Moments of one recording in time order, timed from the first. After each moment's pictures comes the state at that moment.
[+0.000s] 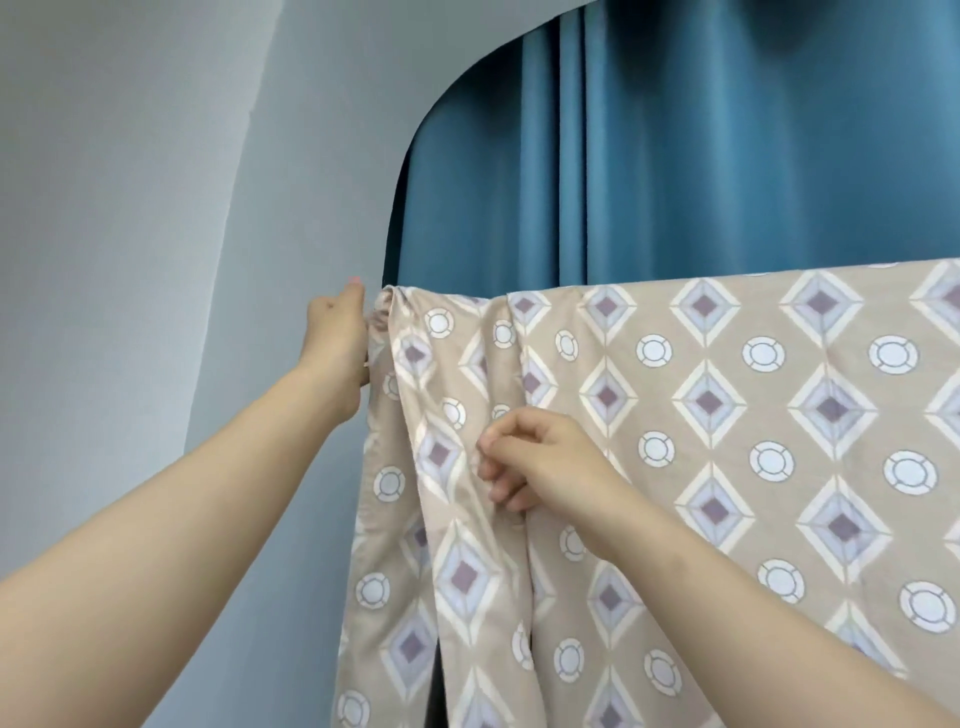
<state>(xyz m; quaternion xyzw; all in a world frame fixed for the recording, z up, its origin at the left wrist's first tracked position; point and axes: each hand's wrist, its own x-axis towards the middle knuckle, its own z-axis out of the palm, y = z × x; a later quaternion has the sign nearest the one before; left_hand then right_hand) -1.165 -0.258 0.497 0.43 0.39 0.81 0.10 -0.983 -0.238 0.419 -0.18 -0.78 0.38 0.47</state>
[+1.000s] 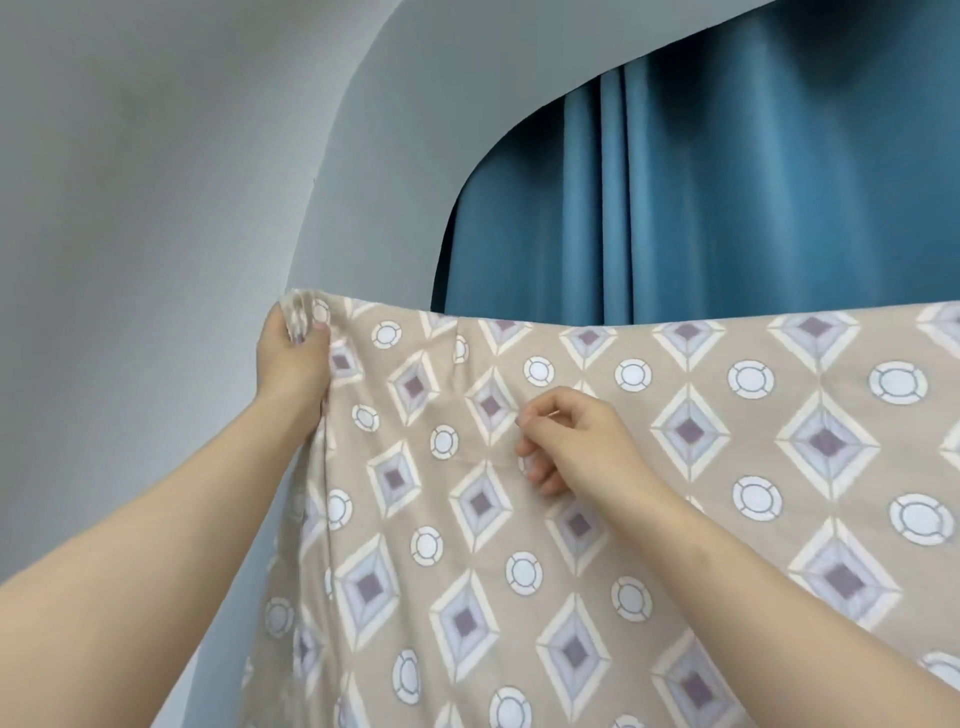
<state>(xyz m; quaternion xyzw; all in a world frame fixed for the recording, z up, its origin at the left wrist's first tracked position) -1.228 -0.284 0.514 0.40 0.31 0.86 -0.07 -1.003 -0.228 0.467 -0.14 -0.76 0.30 0.55</state>
